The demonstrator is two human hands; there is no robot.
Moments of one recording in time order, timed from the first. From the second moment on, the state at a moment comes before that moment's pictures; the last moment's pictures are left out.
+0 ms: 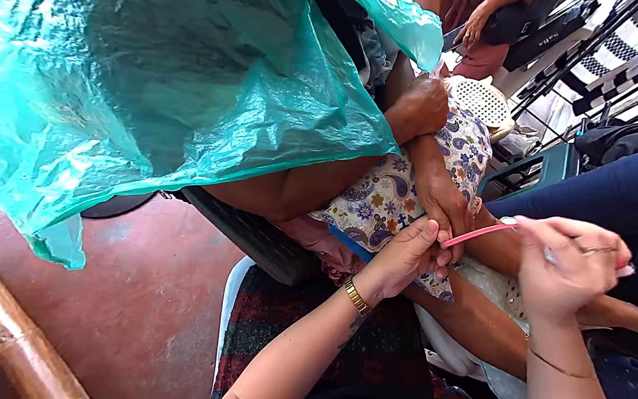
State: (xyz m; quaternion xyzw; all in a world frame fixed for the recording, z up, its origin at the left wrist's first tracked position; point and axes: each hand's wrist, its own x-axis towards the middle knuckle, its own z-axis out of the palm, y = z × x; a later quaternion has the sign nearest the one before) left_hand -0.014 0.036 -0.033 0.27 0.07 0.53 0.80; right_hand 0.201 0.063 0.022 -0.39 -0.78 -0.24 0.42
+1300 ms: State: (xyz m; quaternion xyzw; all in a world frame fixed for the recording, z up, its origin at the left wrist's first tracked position) left_hand -0.005 0.033 -0.031 0.27 0.08 0.55 0.79; right_hand 0.157 -0.020 0.037 -0.44 -0.78 -0.26 0.36
